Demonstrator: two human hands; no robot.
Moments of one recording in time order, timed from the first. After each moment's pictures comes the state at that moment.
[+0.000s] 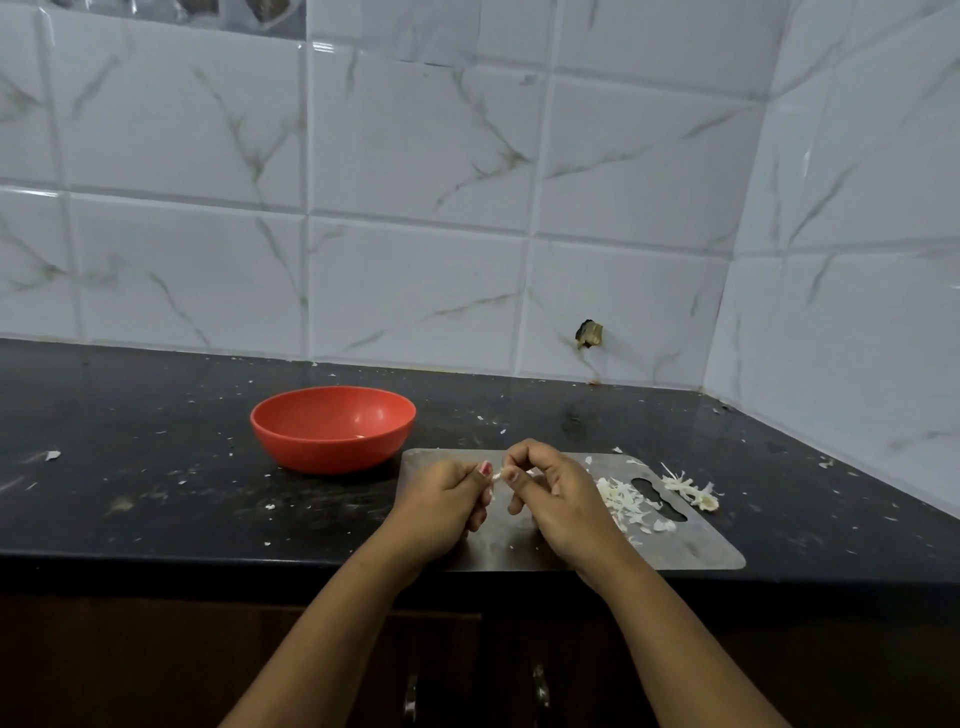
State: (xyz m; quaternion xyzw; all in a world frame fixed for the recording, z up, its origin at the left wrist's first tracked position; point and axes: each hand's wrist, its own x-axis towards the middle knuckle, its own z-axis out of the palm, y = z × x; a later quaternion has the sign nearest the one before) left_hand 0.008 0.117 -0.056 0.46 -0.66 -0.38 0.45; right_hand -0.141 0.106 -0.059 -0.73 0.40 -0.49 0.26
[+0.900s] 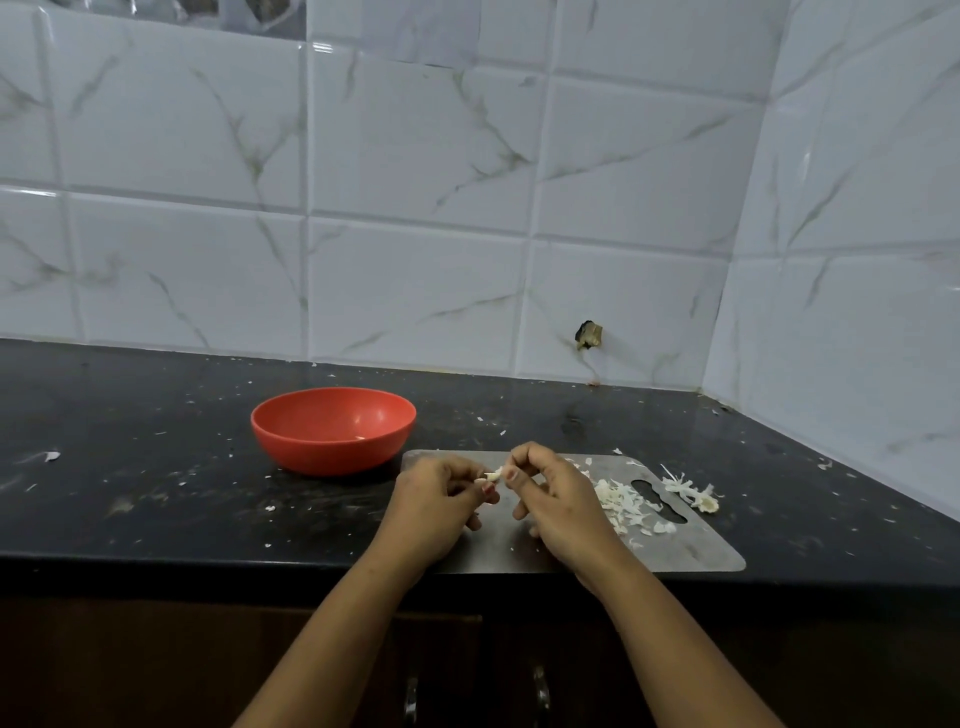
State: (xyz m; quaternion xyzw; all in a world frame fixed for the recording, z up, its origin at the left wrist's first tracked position) left_hand 0.012 0.115 -0.061 0.49 -0.66 -0.29 0.48; right_hand -0.138 0.105 -0.060 -0.71 0.46 -0.47 0.26
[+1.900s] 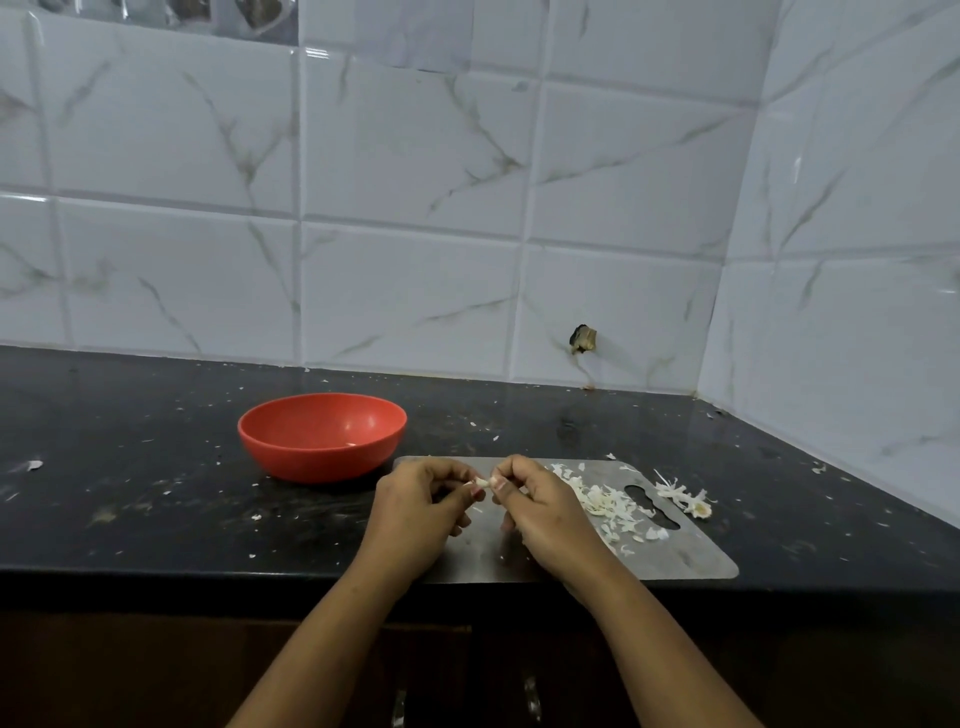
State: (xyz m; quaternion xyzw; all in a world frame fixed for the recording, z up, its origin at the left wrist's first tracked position) left_hand 0.011 0.117 -0.060 0.48 -0.64 -0.27 0.54; right_hand -0.137 0.105 -0.061 -0.72 0.47 -0.44 0.26
